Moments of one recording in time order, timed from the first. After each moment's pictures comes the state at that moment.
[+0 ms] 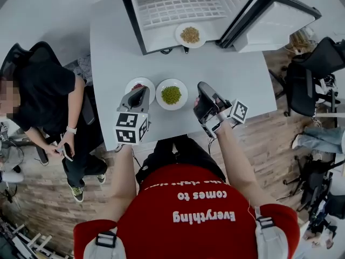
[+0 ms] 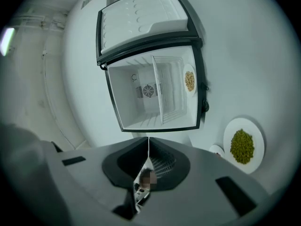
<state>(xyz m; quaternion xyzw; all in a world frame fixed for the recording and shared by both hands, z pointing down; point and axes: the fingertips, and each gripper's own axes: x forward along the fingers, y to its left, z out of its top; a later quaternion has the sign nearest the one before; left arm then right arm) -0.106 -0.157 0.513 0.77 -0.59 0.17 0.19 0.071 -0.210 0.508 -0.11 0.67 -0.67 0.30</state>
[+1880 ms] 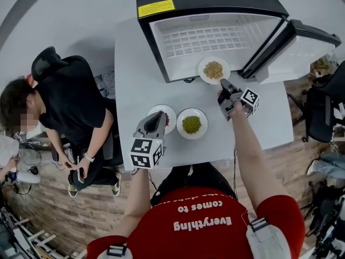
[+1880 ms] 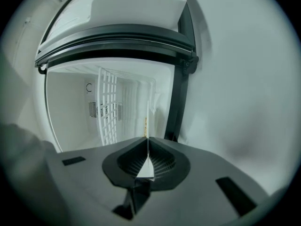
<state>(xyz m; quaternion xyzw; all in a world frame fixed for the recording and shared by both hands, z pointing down) -0.130 -0.180 0.496 0.75 -0.62 0.15 0.21 0.073 -0.410 0.645 -0.30 0.66 -0.67 0.19</state>
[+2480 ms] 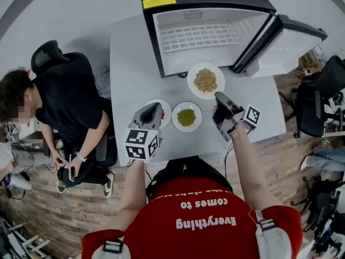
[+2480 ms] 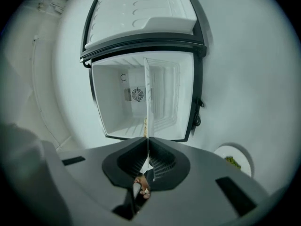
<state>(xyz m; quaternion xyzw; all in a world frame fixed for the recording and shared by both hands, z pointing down) -0.126 -0.167 0.473 0.77 -0.60 0.11 0.18 0.075 -0.276 0.535 -0.17 0.69 -0.67 0.23</state>
